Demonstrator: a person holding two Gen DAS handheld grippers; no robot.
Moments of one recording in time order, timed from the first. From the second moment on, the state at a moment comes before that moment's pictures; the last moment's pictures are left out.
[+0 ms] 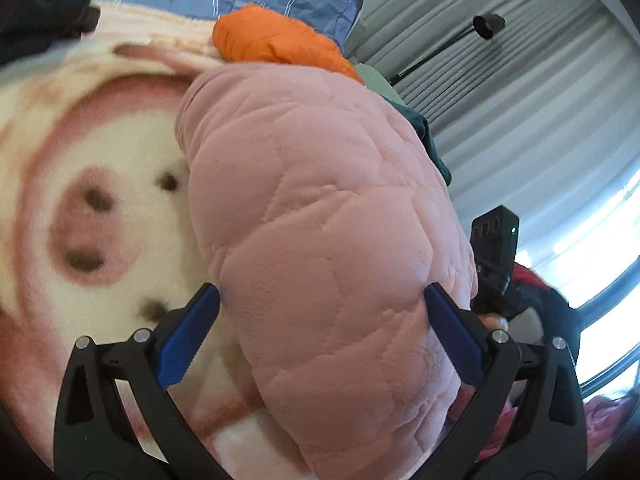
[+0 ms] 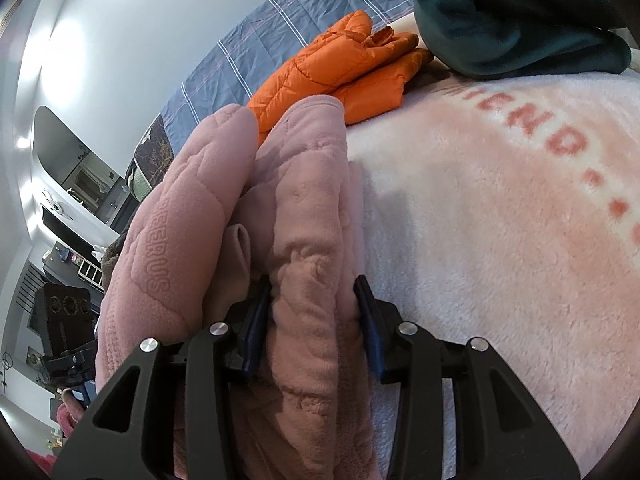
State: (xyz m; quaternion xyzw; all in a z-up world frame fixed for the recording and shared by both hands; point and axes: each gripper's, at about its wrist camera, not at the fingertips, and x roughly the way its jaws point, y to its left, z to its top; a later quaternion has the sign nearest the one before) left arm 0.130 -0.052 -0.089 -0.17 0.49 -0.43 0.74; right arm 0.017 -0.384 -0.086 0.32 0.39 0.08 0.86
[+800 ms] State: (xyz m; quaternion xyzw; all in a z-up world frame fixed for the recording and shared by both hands) left arm 0.135 -0.064 -0.100 -0.20 0.49 -0.45 0.72; right arm 0.020 -0.385 -0.086 0.33 0.40 0.08 0.85
